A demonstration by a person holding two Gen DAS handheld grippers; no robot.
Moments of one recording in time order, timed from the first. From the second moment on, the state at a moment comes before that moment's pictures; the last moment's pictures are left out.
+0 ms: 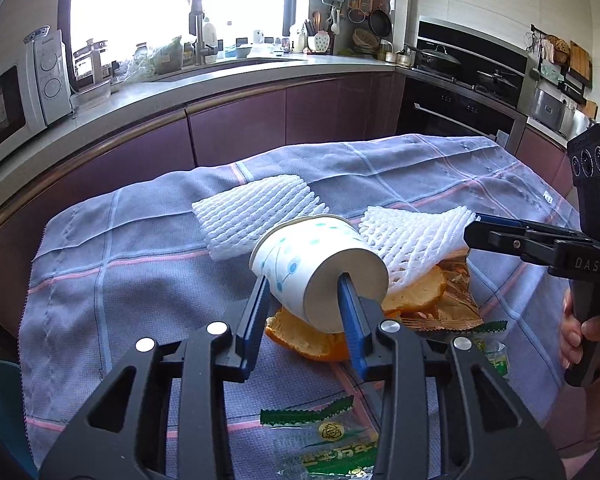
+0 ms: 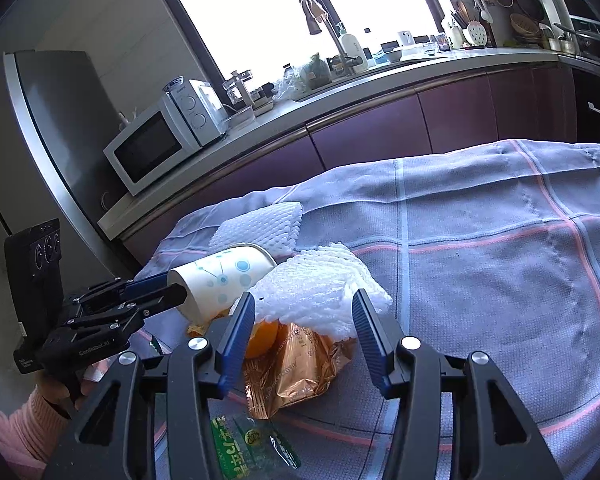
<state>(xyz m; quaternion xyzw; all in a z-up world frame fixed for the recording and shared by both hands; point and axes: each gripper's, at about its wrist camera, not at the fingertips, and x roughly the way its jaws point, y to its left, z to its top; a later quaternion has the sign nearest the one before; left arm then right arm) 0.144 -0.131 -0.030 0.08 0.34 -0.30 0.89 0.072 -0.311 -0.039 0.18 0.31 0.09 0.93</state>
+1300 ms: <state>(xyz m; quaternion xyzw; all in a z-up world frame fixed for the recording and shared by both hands) 0.091 -0.035 0.034 0.02 0.26 -0.26 0.93 0.061 -0.263 0.011 0.17 0.25 0.18 0.94</state>
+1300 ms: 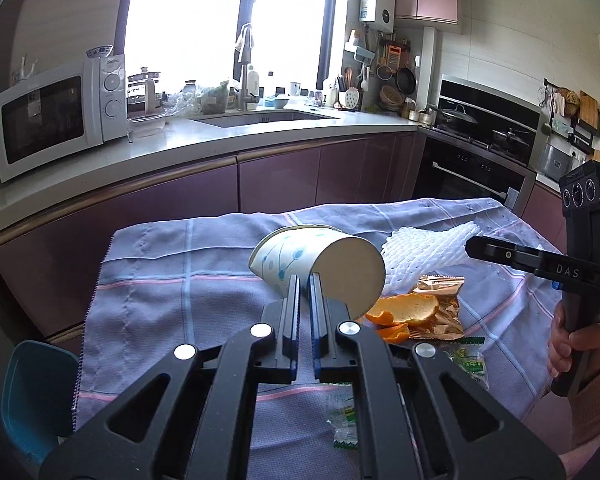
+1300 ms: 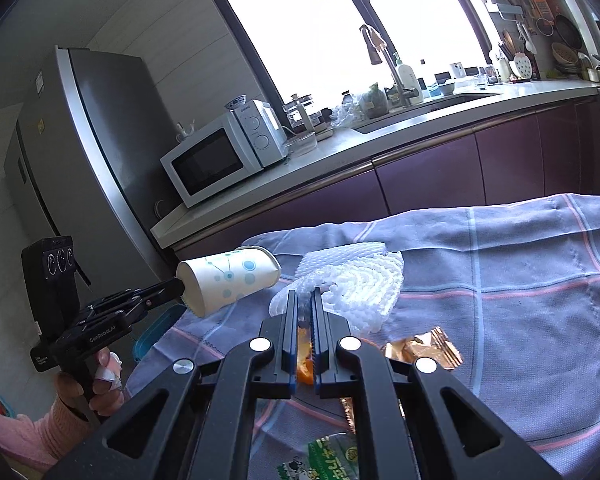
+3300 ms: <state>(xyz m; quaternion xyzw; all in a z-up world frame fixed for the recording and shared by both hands) 0.044 0.282 0.014 -0.10 0.25 0.03 0.96 0.160 0.047 0.005 0.04 0.33 0.41 0.85</state>
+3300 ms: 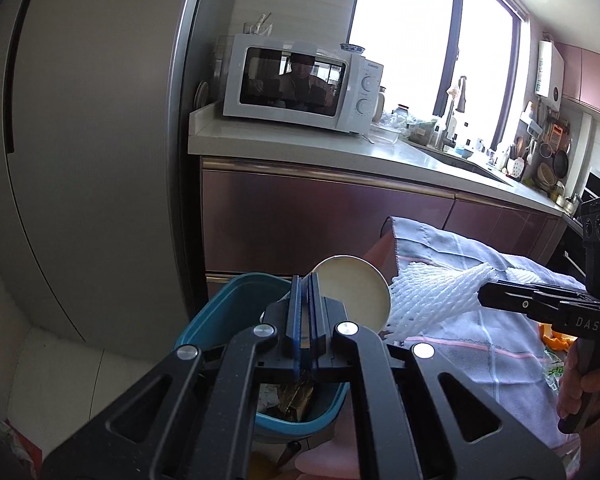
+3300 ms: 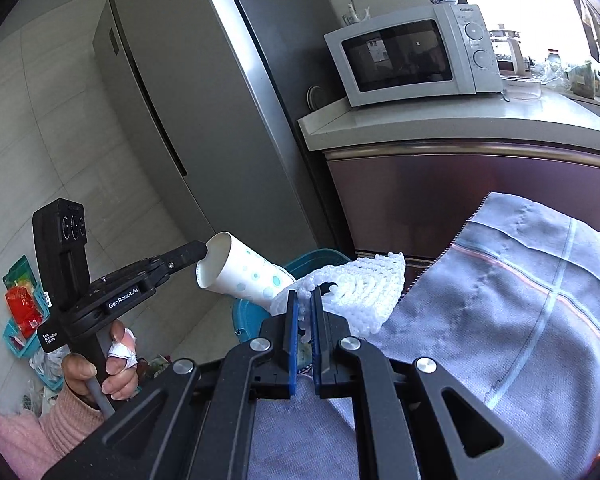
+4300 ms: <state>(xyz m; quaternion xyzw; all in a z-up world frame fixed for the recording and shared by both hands) 0.140 0.312 -0.083 -0.10 0.35 0.09 0.93 0.218 0.154 -0.062 -0.06 0.45 0.40 0.79</state>
